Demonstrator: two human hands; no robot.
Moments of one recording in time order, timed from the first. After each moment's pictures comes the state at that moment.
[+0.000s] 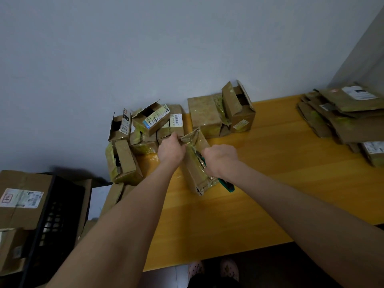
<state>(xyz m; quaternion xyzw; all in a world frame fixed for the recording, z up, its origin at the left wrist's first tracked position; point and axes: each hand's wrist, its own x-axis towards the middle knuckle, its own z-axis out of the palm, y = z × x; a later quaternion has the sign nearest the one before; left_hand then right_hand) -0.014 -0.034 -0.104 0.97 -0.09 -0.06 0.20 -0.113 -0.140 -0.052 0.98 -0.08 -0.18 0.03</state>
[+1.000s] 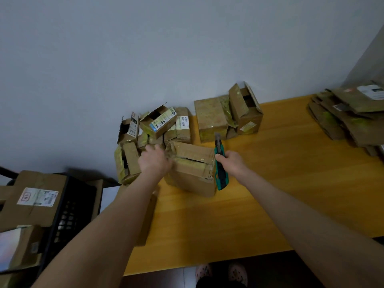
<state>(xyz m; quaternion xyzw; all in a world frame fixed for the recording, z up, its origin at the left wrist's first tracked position) -0.014 0.019 -0.092 0.99 -0.06 -0.12 -0.05 -0.117 -0.172 -0.099 0.79 -0.31 -0.11 -0.52</state>
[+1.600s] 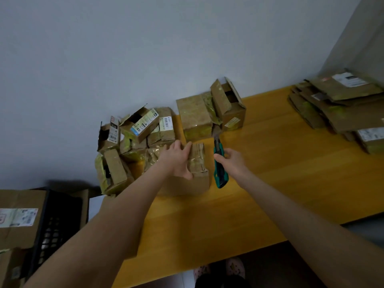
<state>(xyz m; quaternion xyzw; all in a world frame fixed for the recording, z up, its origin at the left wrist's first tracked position) -0.016 -0.052 -0.102 0.89 -0.40 -0.18 -0.14 -0.136 -0.197 -0.115 0.73 -0.36 -0.02 -0.58</state>
